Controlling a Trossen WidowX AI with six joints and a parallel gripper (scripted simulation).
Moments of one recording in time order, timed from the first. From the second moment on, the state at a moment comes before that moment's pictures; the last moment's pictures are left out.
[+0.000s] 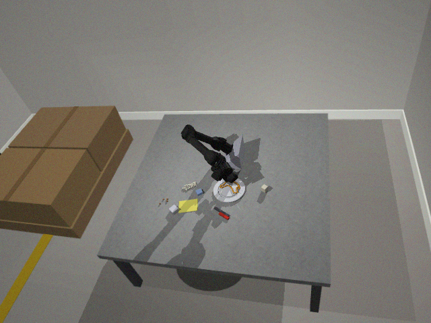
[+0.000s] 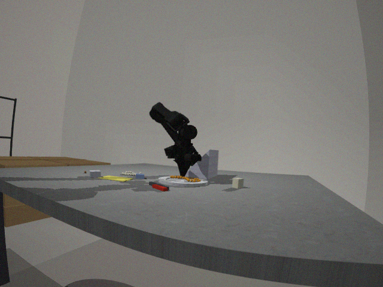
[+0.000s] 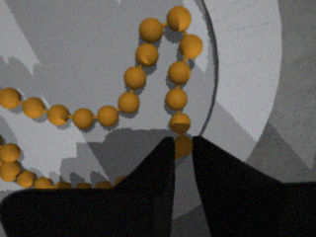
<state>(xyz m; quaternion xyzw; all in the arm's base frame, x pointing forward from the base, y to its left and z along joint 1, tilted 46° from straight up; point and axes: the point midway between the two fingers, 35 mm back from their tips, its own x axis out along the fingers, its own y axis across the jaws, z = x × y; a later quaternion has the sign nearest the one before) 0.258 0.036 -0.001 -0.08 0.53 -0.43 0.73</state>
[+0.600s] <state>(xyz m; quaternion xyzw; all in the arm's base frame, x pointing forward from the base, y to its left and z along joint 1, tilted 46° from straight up) 0.257 0.035 -0.001 -0.08 0.53 -0.43 0.73</state>
